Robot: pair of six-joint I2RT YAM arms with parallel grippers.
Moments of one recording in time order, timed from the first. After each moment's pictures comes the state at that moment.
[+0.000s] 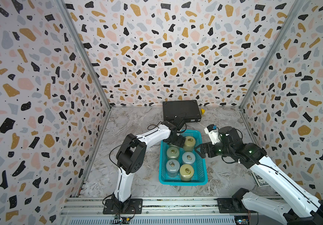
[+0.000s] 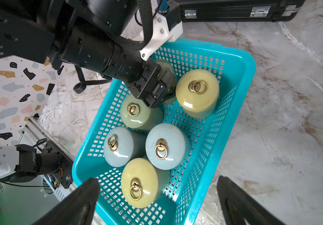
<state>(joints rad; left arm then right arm) -0.69 2.04 1.61 -0.82 0.01 -0.27 0.62 1.01 1.05 -0.81 -0.22 0.35</state>
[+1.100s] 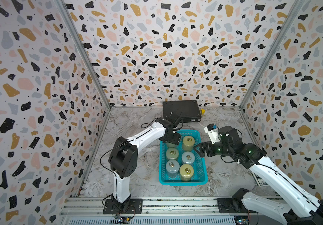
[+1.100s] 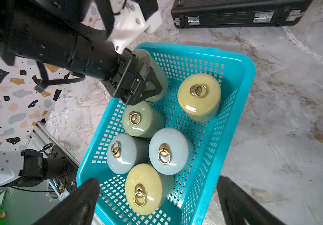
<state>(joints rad) -0.67 1.88 1.62 -0.96 -0.01 -0.29 0.62 1.01 1.04 -0.75 -0.23 0.37</state>
